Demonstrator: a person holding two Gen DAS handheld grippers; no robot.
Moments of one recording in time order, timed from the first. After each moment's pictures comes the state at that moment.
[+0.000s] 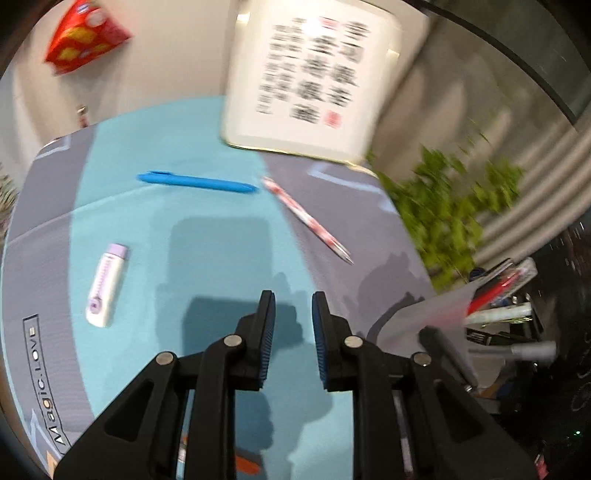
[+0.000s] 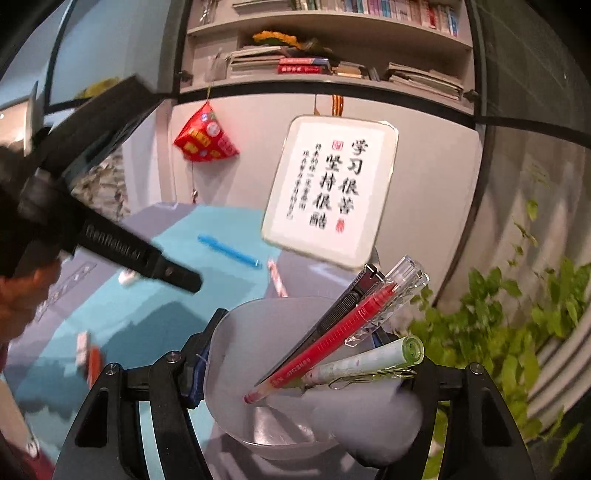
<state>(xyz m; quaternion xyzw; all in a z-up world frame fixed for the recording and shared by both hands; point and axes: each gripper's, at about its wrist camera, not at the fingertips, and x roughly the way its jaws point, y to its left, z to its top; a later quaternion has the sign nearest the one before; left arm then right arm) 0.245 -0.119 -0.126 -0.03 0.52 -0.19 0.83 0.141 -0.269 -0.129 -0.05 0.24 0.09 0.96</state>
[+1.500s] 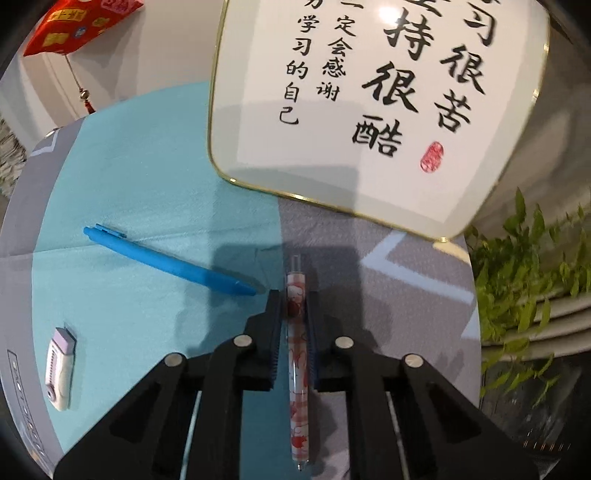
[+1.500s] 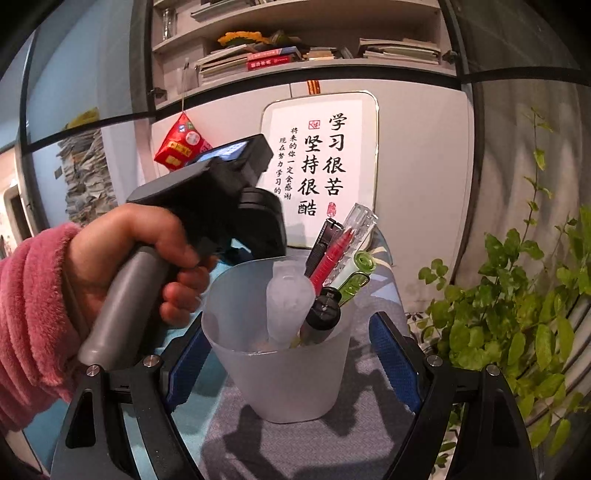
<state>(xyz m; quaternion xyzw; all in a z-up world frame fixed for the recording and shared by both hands) 0.358 -0.191 -0.183 -0.02 0.57 -0.07 0.82 0.161 -0.294 -0.156 0.03 0.25 0.10 0.96</state>
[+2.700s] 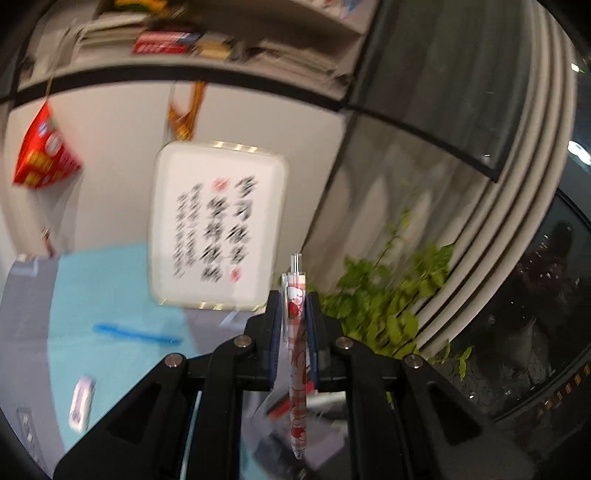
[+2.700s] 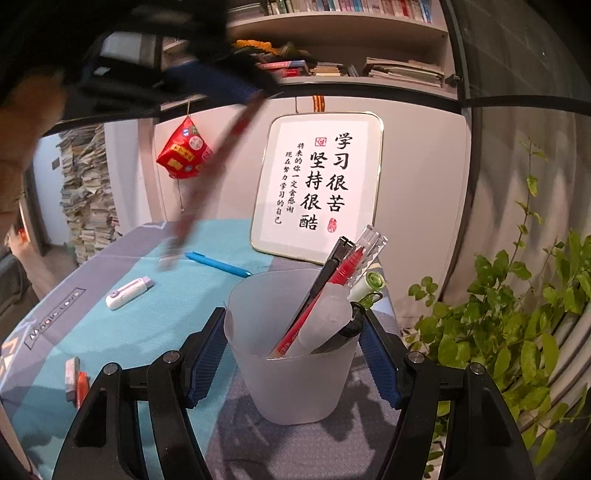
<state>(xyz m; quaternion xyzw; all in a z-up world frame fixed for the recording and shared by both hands) 0.221 -0.182 -0.027 -0.06 0.30 -0.30 0.90 0.149 -0.282 -0.150 -0.01 0.23 0.08 0.97</state>
